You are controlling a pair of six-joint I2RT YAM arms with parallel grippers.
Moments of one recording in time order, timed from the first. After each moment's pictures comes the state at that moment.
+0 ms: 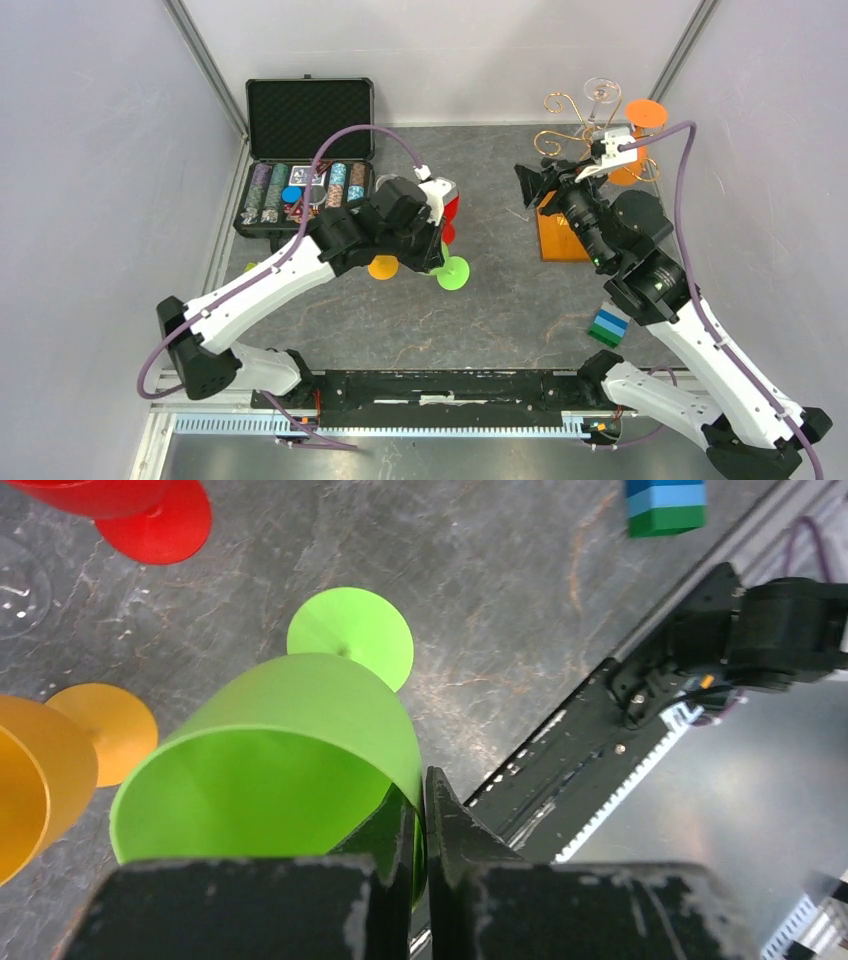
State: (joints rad) left arm -0.90 1.31 1.37 -0.78 0.12 -0.35; right arm 0.65 0.87 1.11 -0.14 0.25 0.21
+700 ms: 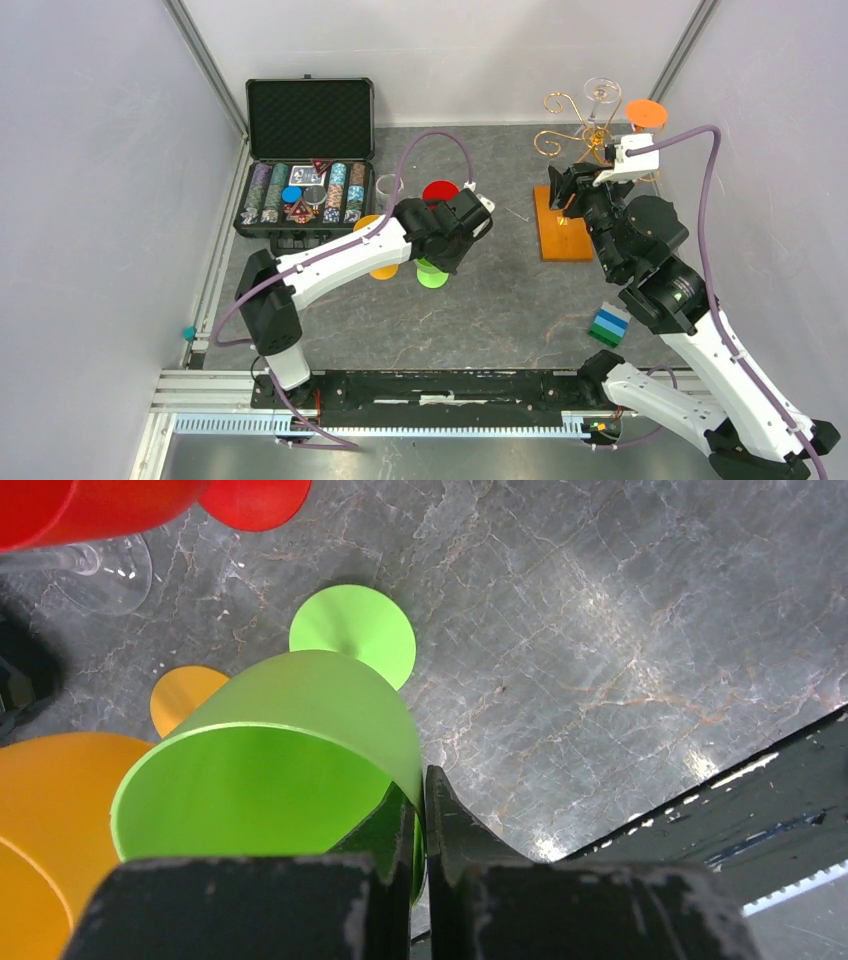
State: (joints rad) left arm -1.00 1.72 1.57 -0.95 -0.20 -0.28; right arm 0.65 0.81 1.15 -0.28 0.49 0.07
